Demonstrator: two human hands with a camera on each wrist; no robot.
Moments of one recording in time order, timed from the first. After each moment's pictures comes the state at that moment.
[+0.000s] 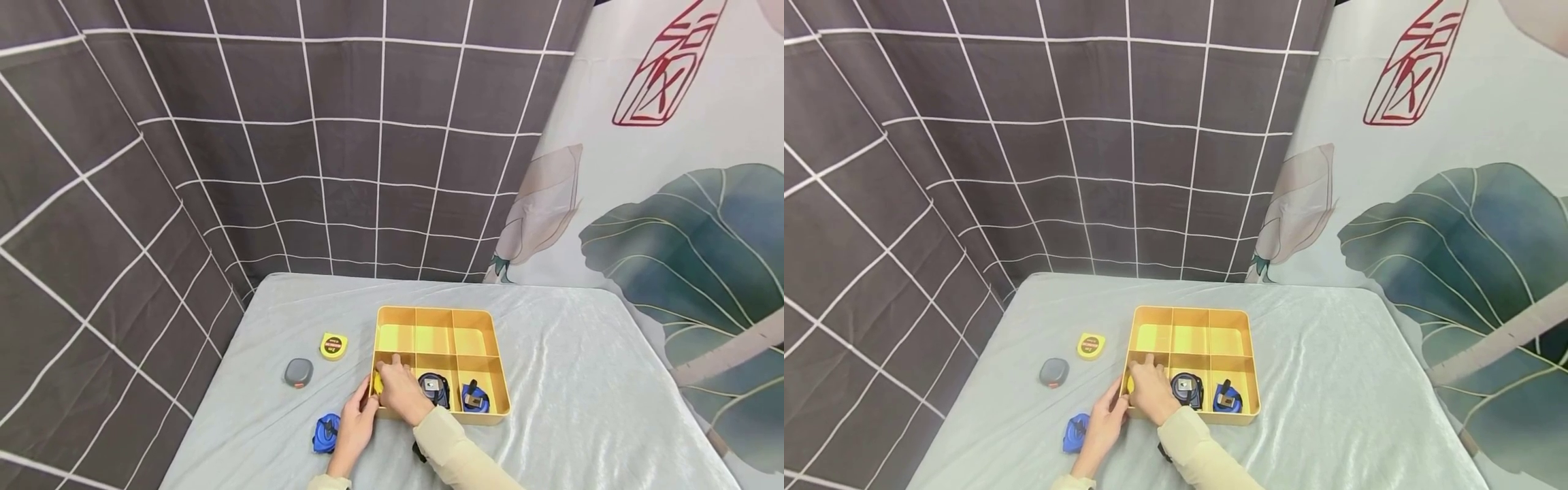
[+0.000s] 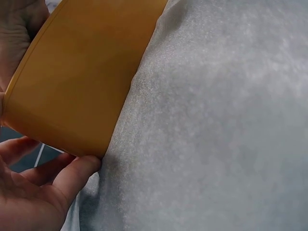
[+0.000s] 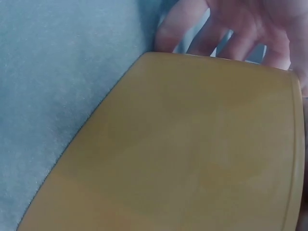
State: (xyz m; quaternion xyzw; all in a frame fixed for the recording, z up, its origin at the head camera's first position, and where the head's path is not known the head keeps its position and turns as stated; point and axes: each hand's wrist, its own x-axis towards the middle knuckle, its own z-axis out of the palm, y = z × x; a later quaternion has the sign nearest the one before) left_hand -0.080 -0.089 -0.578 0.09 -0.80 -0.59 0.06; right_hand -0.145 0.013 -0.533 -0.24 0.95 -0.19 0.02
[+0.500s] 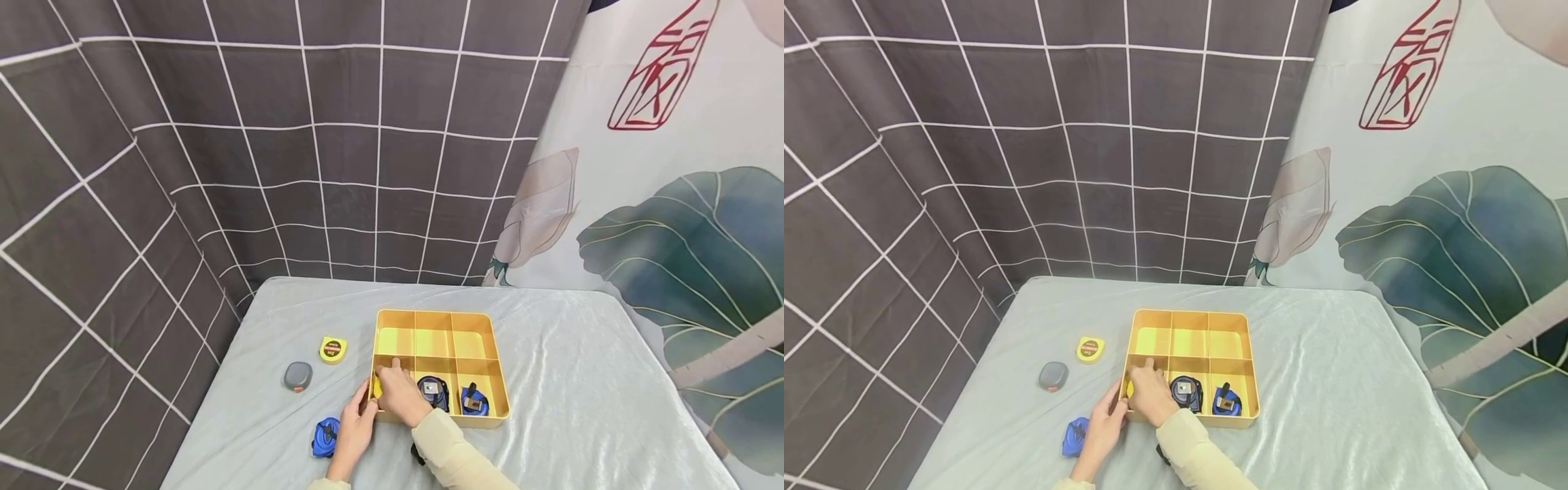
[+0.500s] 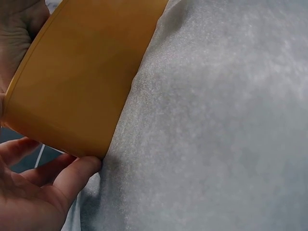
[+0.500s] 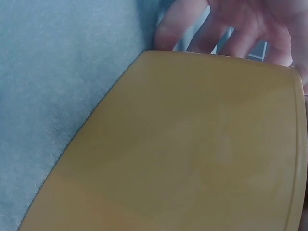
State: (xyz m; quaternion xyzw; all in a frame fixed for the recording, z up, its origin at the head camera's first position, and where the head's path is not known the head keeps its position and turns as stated) left_hand -0.081 -0.088 -0.576 0.10 -0.80 -0.59 0.06; right_hand -0.145 0.014 -0.534 -0.23 0.95 -0.21 0.03
